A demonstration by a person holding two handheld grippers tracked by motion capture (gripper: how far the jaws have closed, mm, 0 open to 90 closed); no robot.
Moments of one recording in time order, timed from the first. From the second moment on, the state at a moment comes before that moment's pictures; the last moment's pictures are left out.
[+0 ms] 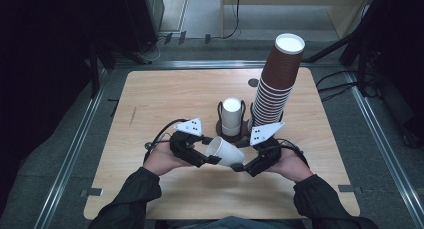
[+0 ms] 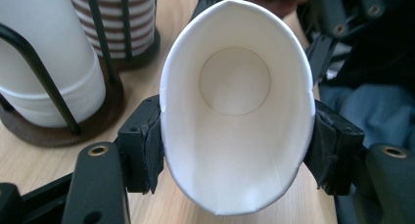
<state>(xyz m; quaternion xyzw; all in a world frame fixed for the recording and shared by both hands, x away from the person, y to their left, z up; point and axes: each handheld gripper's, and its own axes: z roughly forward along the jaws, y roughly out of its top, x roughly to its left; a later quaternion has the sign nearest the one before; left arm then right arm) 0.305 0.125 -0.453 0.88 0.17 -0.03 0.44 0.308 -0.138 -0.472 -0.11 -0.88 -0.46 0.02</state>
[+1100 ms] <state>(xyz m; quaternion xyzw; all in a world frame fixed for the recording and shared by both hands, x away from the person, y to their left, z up) 0.300 0.096 -0.461 0.93 0.14 0.01 0.34 0.306 -0.118 -0.500 -0.08 -0.92 -0.38 0.01</state>
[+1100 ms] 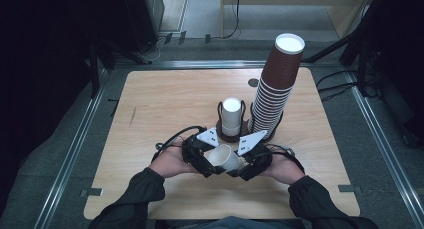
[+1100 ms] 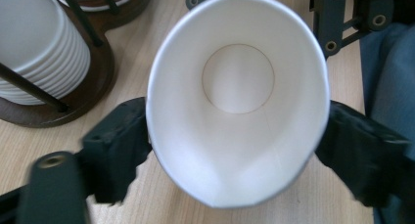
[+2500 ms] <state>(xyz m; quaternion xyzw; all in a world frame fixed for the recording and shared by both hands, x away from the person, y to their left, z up) 0.300 0.115 -0.449 0.83 0.18 -0.02 0.52 0.308 -0.128 -0.481 -0.12 -0.85 -0.50 0.04</state>
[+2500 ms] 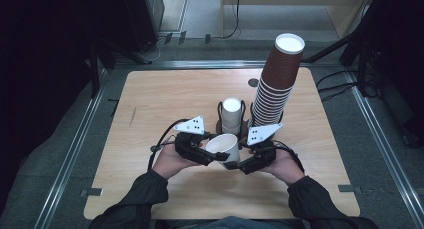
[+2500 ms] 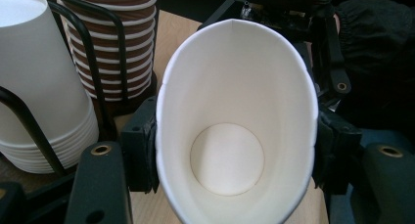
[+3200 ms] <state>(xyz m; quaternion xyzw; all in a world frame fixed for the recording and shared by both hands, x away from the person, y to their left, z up) 0.304 0.125 -0.447 0.85 0.19 0.00 0.49 0.307 -0.129 -0.479 -0.15 -0.88 -0.45 0.01</state>
